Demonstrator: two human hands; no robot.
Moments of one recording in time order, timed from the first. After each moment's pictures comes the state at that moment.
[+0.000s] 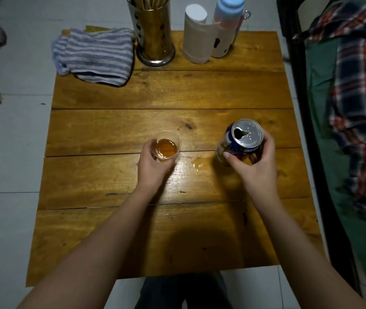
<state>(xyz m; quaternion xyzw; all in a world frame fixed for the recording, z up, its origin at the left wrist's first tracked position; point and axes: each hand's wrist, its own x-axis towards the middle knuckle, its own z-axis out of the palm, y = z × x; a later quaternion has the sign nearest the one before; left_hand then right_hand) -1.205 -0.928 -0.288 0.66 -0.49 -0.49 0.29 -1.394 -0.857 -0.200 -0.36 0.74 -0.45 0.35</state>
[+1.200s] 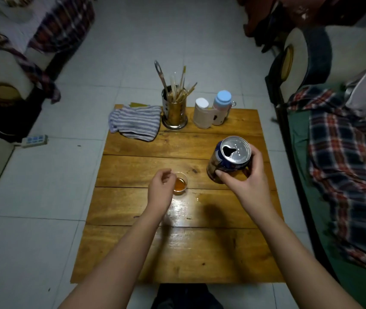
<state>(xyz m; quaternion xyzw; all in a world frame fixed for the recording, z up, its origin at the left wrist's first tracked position) -1.193 -0.907 -0.102 0.66 -0.45 -0.51 0.33 -1.365 -0.853 -0.017 -0.48 0.68 -0.45 0.33</state>
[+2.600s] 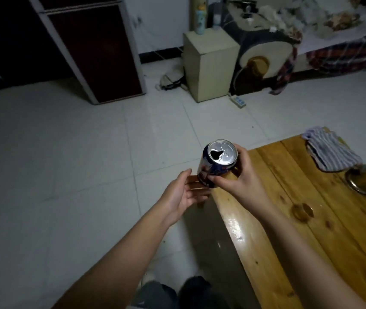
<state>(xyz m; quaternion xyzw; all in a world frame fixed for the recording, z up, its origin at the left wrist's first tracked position) -1.085 -0.579 -0.016 0.54 0.09 -0.48 0.69 -1.169 -0.707 0.020 -0.78 0.18 -0.13 0.59</state>
